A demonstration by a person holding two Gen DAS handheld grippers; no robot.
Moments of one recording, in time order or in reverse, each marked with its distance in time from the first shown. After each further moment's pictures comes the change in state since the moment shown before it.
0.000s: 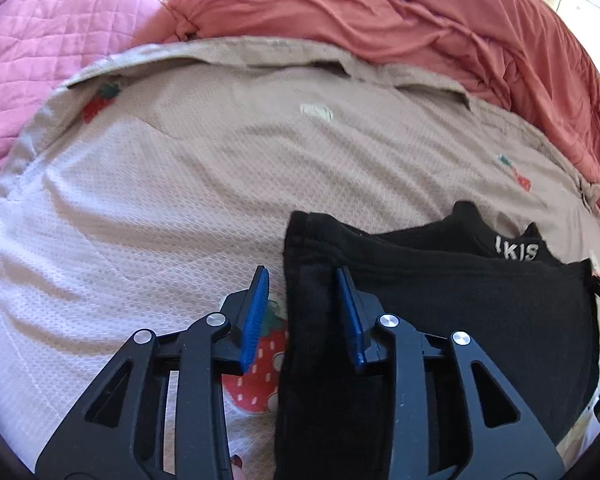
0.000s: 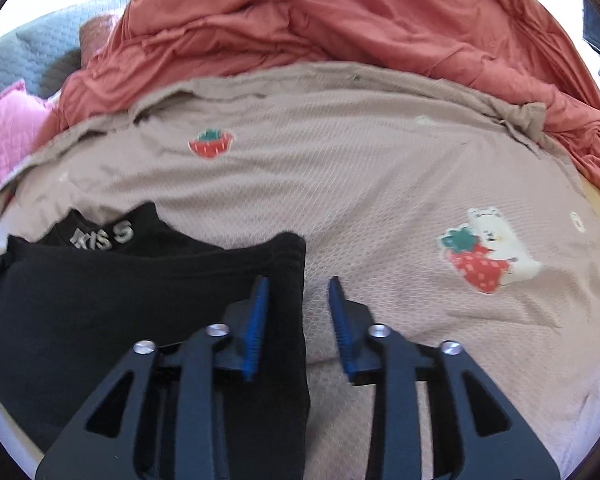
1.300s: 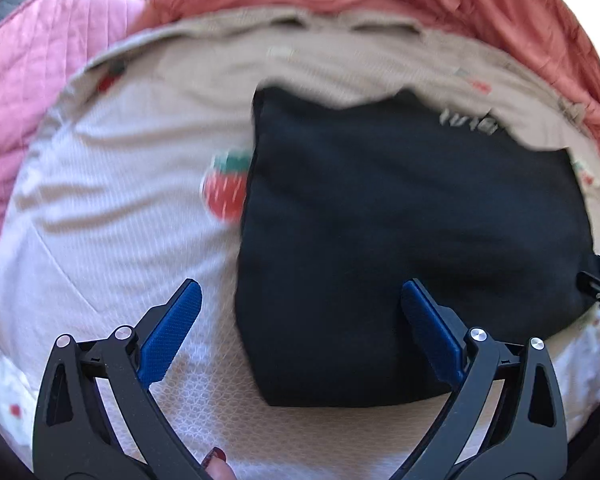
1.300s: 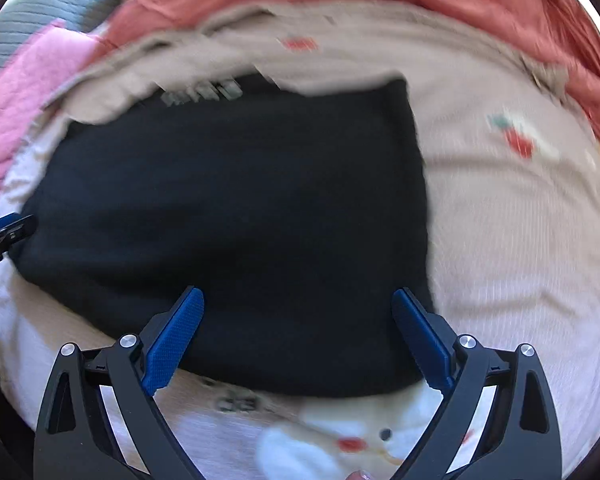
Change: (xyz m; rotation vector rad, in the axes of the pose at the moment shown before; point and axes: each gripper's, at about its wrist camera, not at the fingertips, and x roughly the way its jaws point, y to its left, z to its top) left arm -0.041 -0.029 -0.091 0.130 0.128 0.045; right arm -0.036 0.063 -0.096 -0.074 0.235 0.057
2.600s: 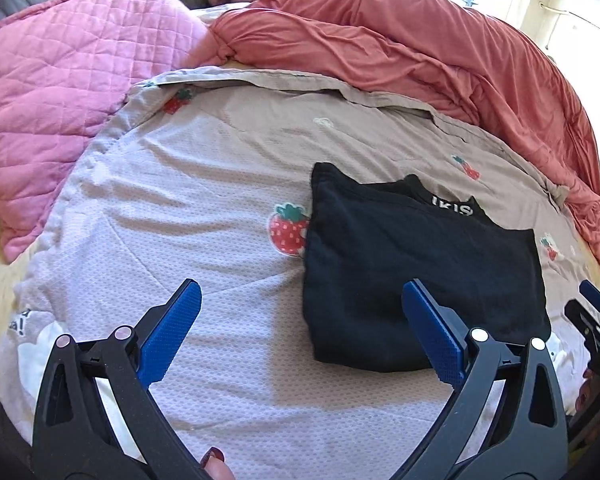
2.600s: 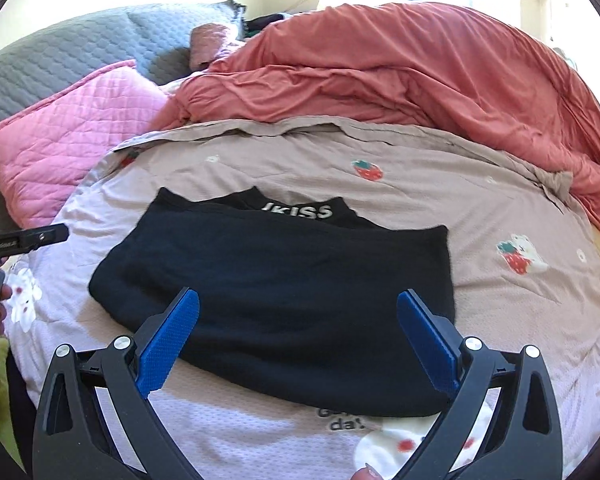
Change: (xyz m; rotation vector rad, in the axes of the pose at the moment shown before) left arm -0.104 0.050 0.002 -0.185 -0.165 -0.046; right arm -0.105 0.075 0.015 -0.150 -0.340 0.078
